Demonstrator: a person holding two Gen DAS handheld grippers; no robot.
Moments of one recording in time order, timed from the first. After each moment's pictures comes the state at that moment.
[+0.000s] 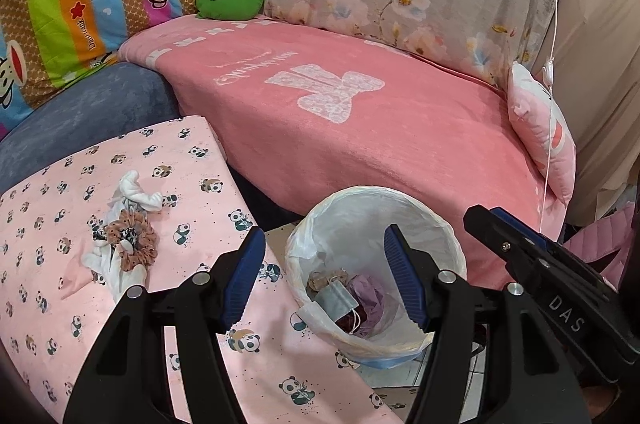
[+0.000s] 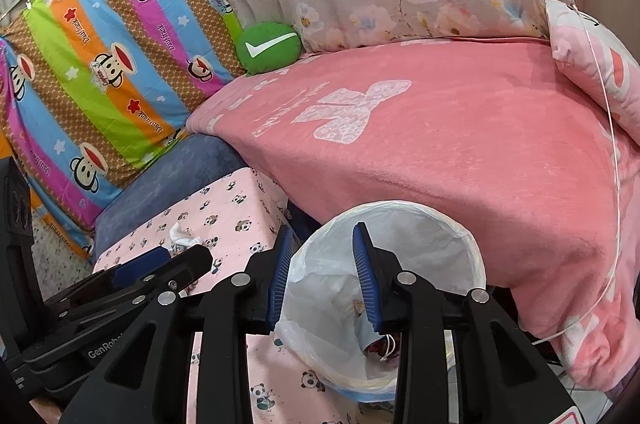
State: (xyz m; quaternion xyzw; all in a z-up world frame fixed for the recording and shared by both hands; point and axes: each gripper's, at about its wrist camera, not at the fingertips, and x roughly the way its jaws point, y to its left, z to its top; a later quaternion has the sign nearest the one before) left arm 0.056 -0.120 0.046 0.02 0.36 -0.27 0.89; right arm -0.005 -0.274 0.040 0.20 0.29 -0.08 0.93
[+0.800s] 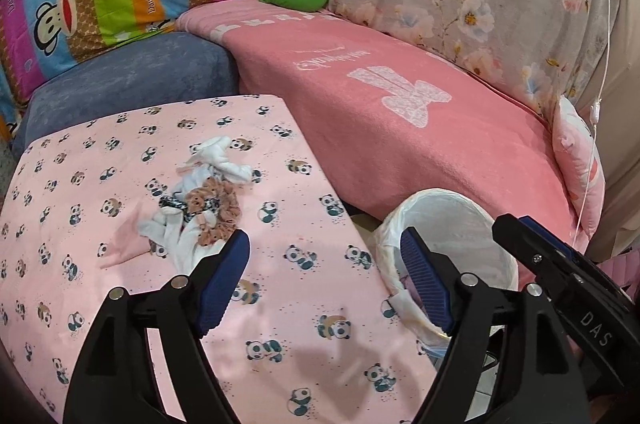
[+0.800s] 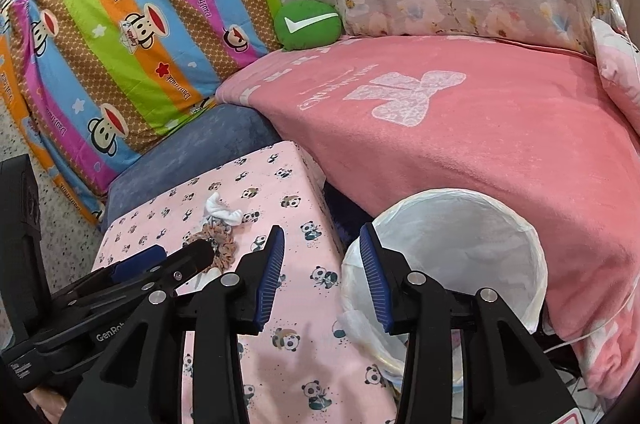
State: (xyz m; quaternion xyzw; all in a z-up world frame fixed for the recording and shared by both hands) left arm 0.081 -0.027 0.024 -0.04 0.38 -0.20 0.90; right arm 0.030 -0.193 0.035 0.16 0.32 -0.04 0.93
